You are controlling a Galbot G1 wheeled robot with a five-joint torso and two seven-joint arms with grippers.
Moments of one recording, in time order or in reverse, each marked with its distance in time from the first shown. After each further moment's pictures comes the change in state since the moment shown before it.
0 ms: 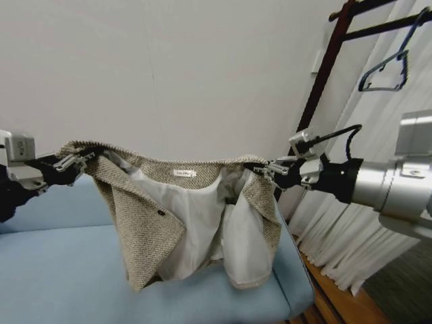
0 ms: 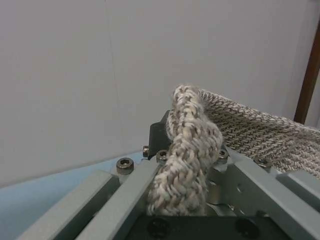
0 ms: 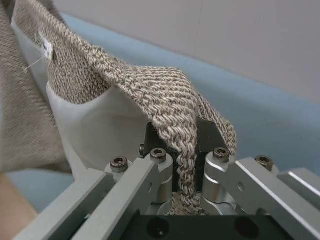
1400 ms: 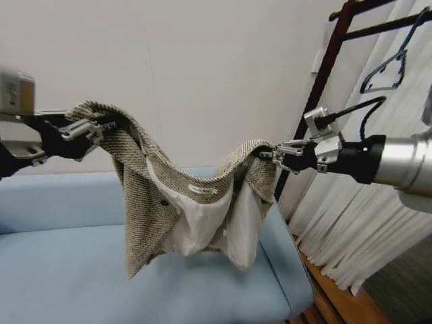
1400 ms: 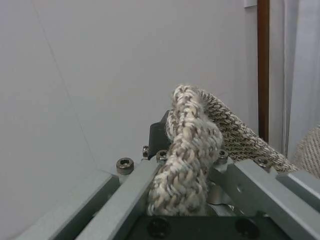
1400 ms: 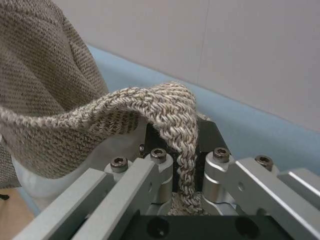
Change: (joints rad) left arm -0.066 0.356 -0.210 0.001 -0.404 -0.010 -0.196; right arm 0.072 -0.051 0.047 -0.081 0.036 -0.012 -0.139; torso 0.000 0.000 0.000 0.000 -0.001
